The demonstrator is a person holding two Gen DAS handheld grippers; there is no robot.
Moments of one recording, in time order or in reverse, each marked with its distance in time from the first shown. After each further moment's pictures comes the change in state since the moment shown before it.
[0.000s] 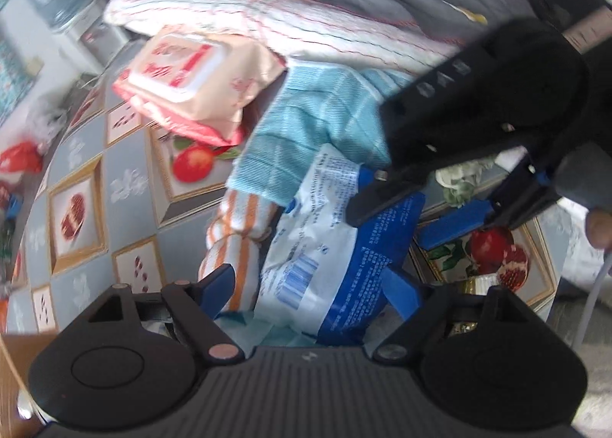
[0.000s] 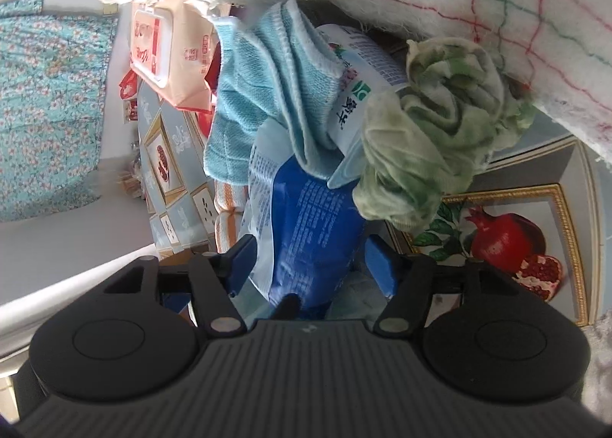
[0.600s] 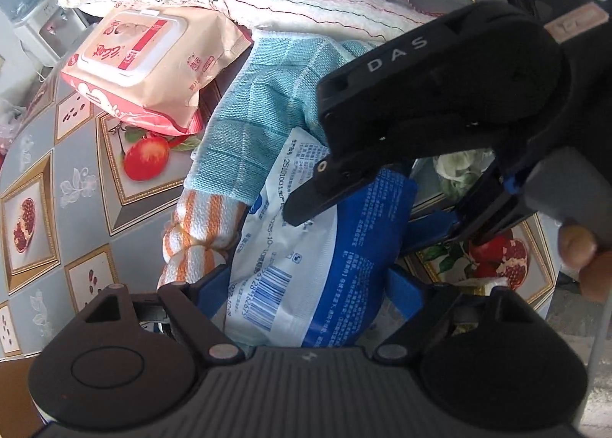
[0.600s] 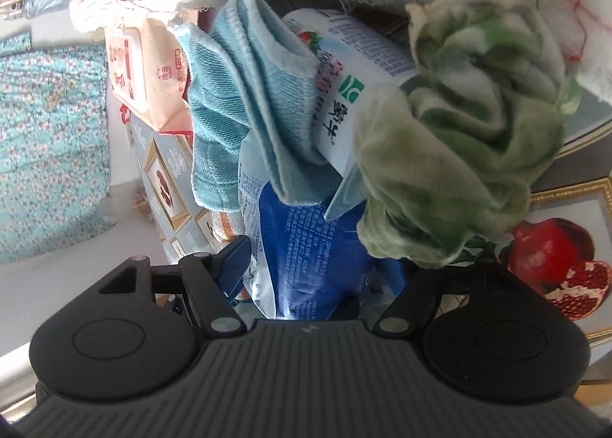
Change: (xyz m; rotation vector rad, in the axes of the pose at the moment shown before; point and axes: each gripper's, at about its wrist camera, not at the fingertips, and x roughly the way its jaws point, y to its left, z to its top) left arm 0.040 0.007 0.005 0.014 0.036 -0.119; right arm 0.047 -0.009 0.005 0.127 -0.006 0.059
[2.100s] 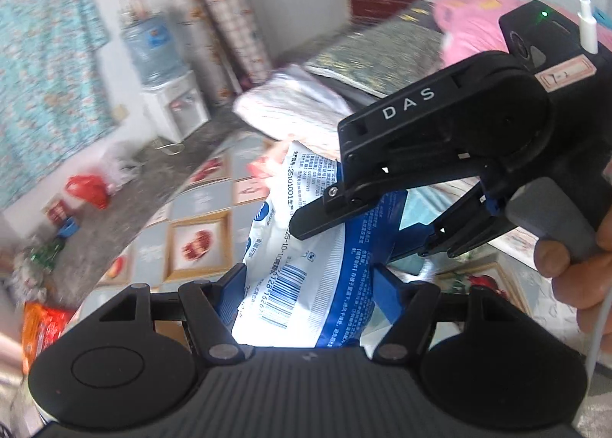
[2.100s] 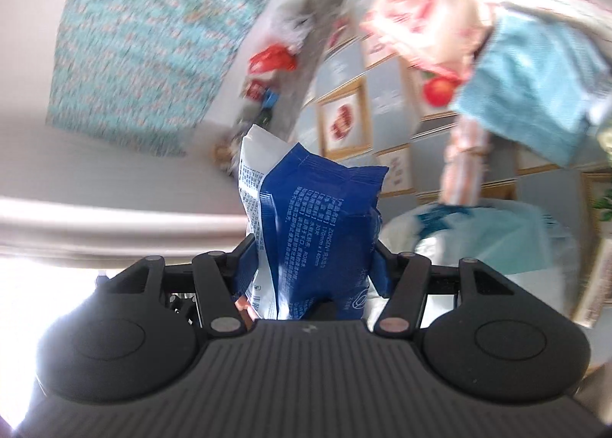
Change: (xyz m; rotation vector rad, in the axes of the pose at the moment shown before) left arm -0.215 0.023 -0.104 -0.197 -0.417 0.246; right arm -0.072 0.168 -0.171 -0.546 -0.050 0.185
